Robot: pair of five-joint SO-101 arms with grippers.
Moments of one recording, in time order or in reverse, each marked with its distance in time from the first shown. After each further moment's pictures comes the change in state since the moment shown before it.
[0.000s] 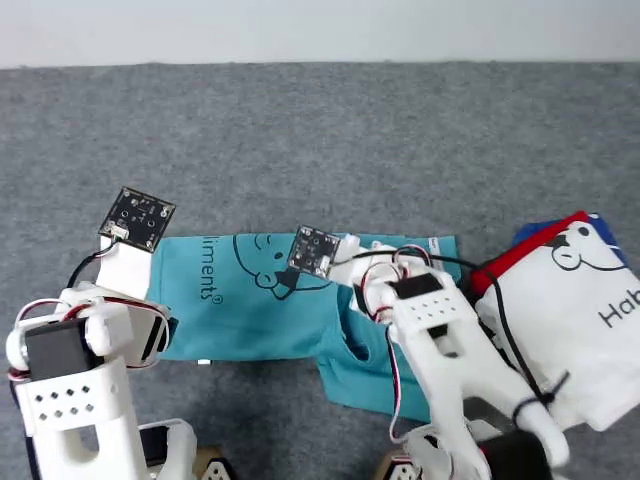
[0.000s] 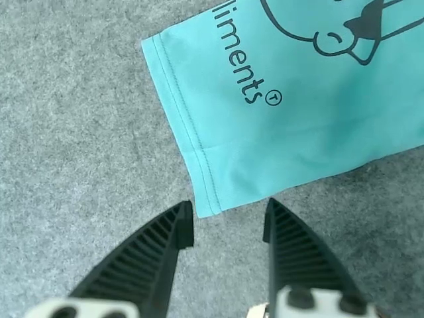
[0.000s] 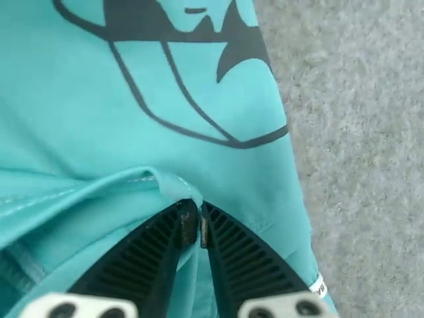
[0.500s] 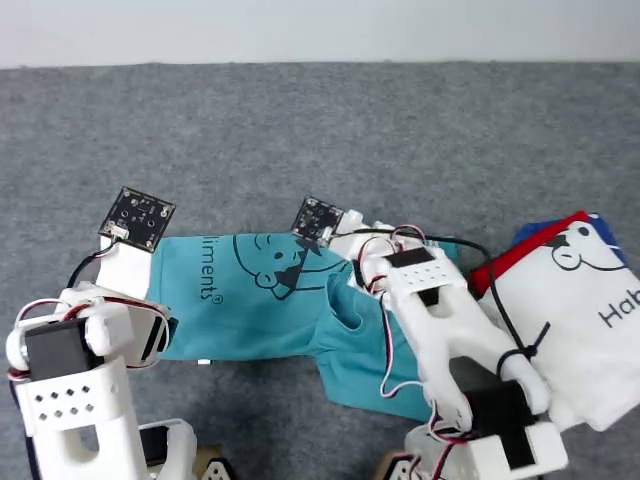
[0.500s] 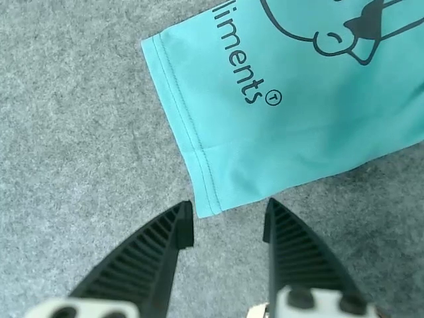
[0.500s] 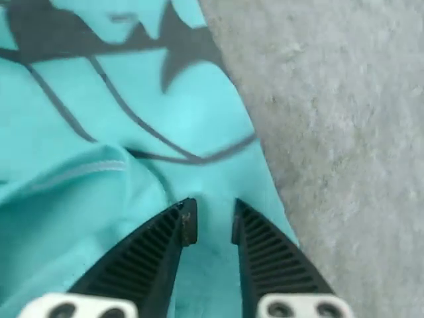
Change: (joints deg) left arm 0.0 0.0 0.0 0.0 0.0; right arm 4.0 12.4 -8.8 -3.1 -4.7
